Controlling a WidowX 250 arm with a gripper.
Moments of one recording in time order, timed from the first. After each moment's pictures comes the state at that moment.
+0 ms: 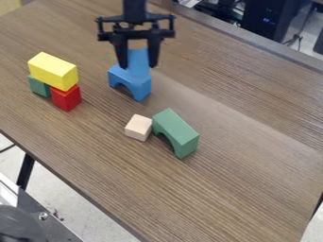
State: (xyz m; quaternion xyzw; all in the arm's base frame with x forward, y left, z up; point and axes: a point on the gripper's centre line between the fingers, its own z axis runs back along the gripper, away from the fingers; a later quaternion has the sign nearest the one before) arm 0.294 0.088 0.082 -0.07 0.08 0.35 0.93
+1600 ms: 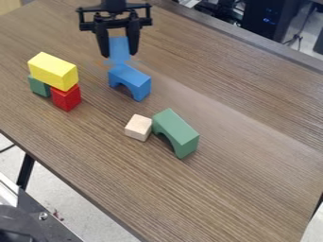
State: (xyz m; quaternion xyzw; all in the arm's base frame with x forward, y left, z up) arm 0.306 0.117 0.075 -0.05 0.09 0.43 0.90
